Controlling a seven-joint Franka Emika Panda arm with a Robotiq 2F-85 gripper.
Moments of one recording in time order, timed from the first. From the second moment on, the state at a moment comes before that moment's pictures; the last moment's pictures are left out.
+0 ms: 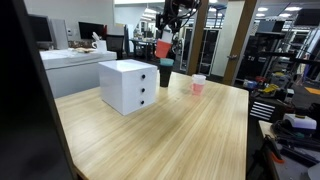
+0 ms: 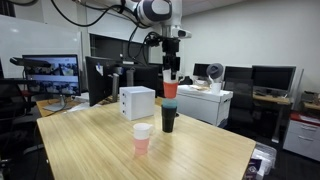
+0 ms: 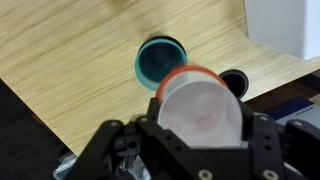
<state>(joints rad) -0.26 0.44 -0.18 -1.35 0.14 1.88 0.15</state>
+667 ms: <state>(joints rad) -0.27 0.44 -0.21 -1.32 0.13 1.82 0.15</state>
